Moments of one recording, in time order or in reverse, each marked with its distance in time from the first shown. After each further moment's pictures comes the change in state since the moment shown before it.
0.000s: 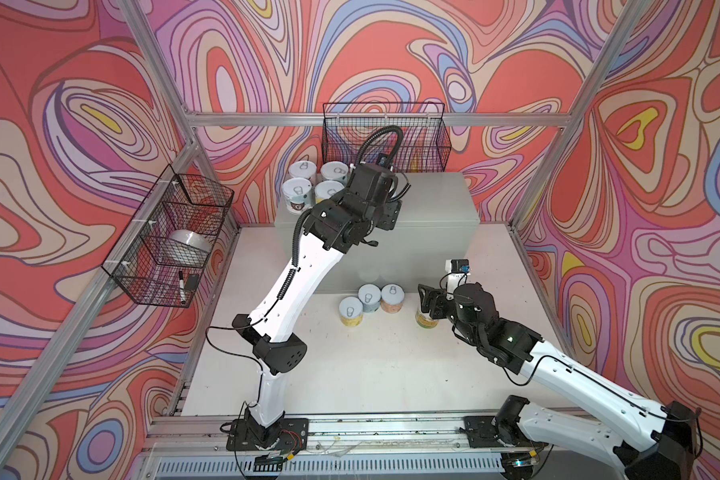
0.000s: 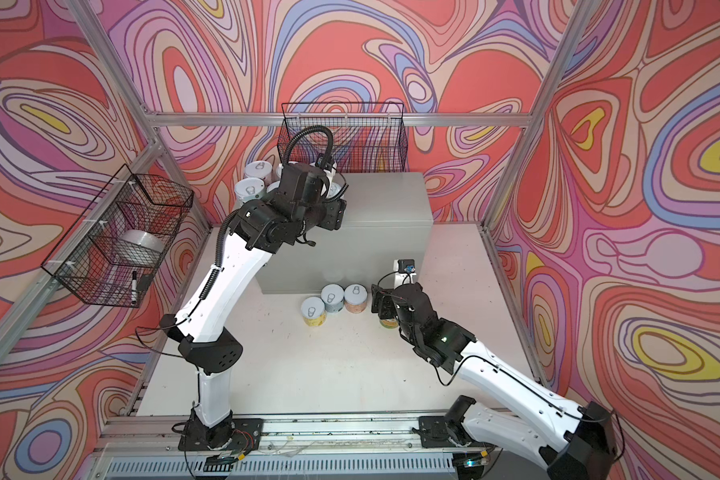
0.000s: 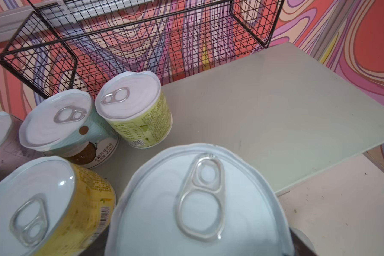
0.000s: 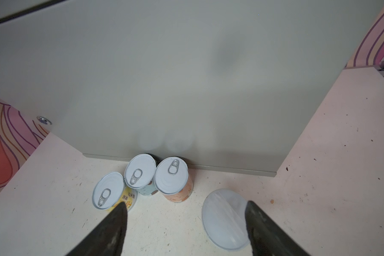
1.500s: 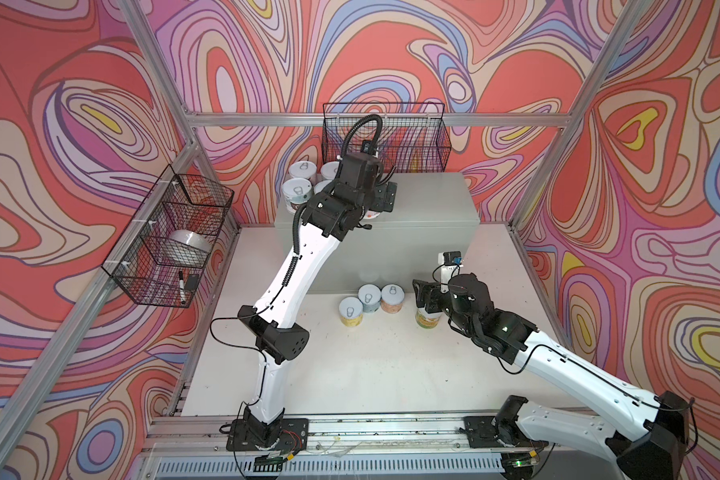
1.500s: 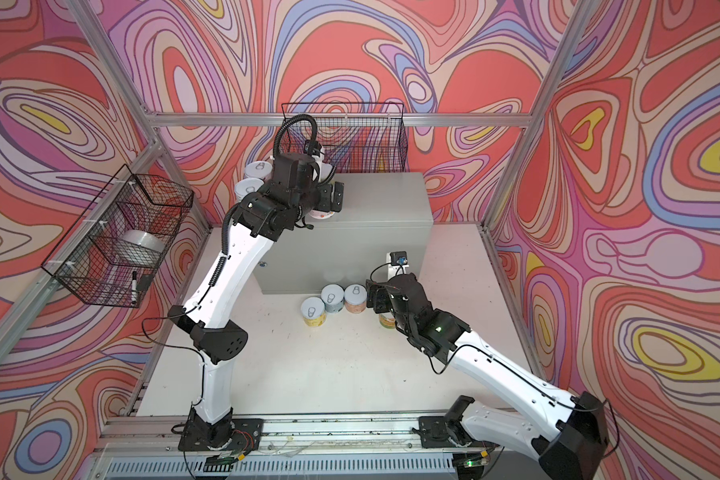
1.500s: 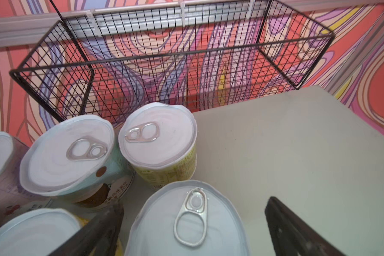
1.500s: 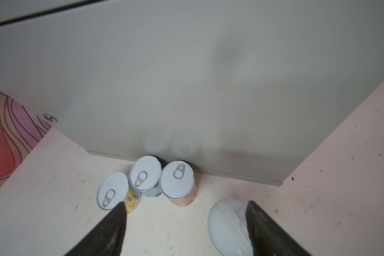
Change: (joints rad) left arm 0.105 0.072 0.043 0.156 0.071 -0.030; right arm -0.008 0.080 0.102 -0.021 -0.043 -0.037
